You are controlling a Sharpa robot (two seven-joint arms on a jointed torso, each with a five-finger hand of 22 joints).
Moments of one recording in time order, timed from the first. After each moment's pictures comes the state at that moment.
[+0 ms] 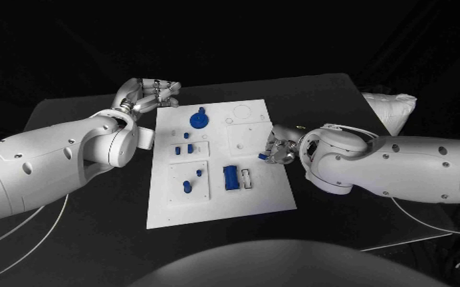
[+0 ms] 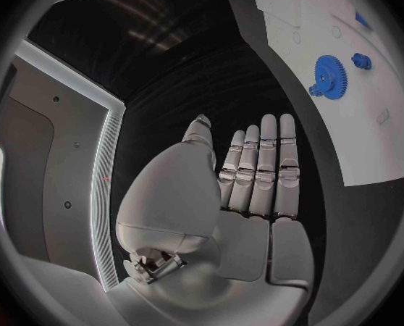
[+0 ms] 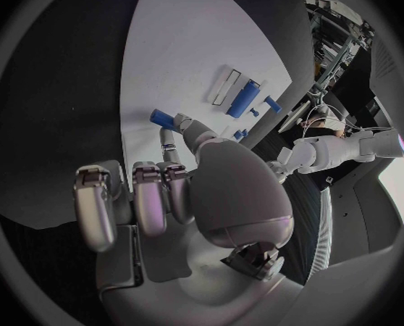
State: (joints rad) left arm 1.27 -0.69 -0.24 1.32 -0.18 -0.45 0.39; left_hand 1.38 0.00 -0.13 0.29 0.29 0.95 0.18 0.10 0.09 1.08 0.14 0.07 0.06 0.98 0.10 0.41 0.40 0.17 0.95 0.22 0.14 0.73; right arm 1.18 -0.99 -0.24 1.85 -1.35 -0.31 -0.64; right_hand 1.30 0.02 0.27 -0.05 0.30 1.03 0.12 0.20 0.33 1.47 0.06 1.57 1.31 1.47 0.00 1.57 1.31 0.01 1.47 0.11 1.57 1.31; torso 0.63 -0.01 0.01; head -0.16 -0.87
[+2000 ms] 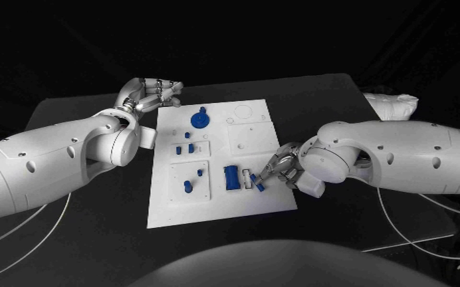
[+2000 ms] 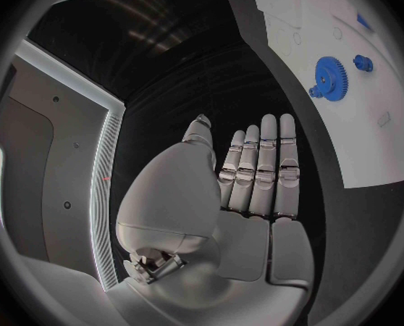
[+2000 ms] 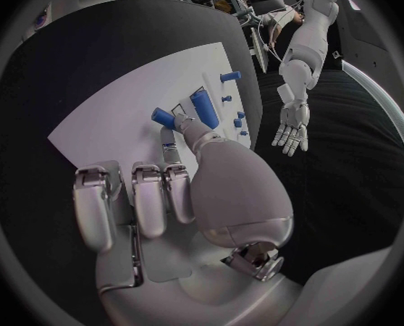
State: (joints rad) left arm 1.27 -0.69 -0.24 1.32 -0.18 -0.45 0.39; left_hand 1.38 0.00 -0.13 0.29 0.29 0.95 0.18 0.10 0.09 1.08 0.14 0.07 0.06 0.98 0.10 0.41 0.40 0.17 0.95 0.22 0.14 0.73; right arm 1.20 -0.97 -0.24 1.78 -0.37 -0.26 -0.64; right_hand 1.29 0.01 0.27 -0.05 0.29 1.05 0.12 0.18 0.32 1.47 0.06 1.57 1.31 1.47 0.00 1.57 1.31 0.01 1.47 0.11 1.57 1.31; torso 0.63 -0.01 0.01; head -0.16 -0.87
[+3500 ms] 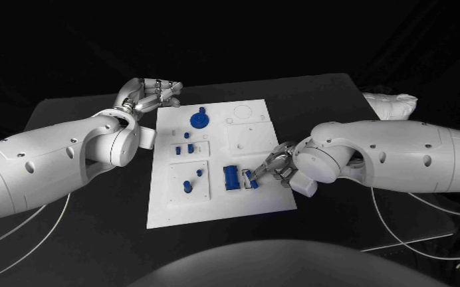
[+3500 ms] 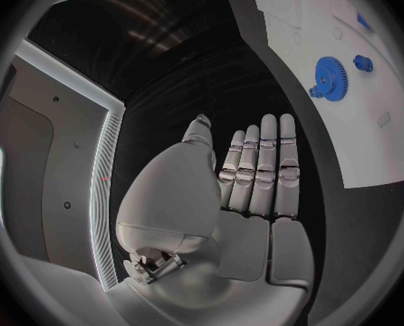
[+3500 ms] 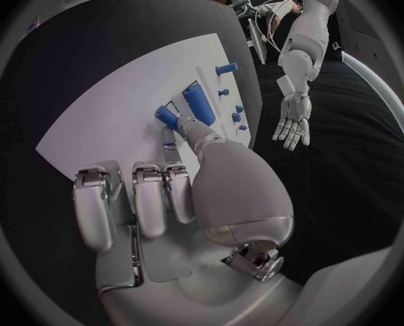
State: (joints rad) left arm 1.27 -0.69 -0.24 1.32 -0.19 -0.45 0.39; left_hand 1.38 0.00 -0.13 0.29 0.29 0.95 0.18 0.10 0.09 1.08 0.14 0.07 0.06 0.98 0.10 0.41 0.40 0.17 0.95 0.22 0.14 0.73; right arm 1.20 -0.93 -0.24 1.77 -0.34 -0.34 -0.64; right_hand 1.26 0.00 0.25 -0.03 0.28 1.05 0.12 0.14 0.29 1.47 0.06 1.57 1.31 1.47 -0.01 1.57 1.31 0.01 1.47 0.11 1.57 1.31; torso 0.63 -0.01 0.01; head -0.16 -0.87
